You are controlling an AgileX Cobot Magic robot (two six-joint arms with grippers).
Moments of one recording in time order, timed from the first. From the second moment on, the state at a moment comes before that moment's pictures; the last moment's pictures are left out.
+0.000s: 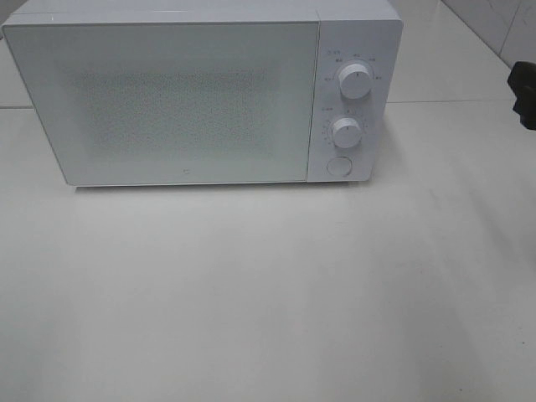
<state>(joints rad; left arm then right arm) 0.10 0.00 -0.51 -0.08 1.04 0.05 0.02 1.19 -0.34 -0.05 -0.70 0.09</state>
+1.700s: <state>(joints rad) 0.10 0.00 -0.51 -0.08 1.04 0.05 0.74 1.75 -0.40 0.79 -1.21 -0.26</state>
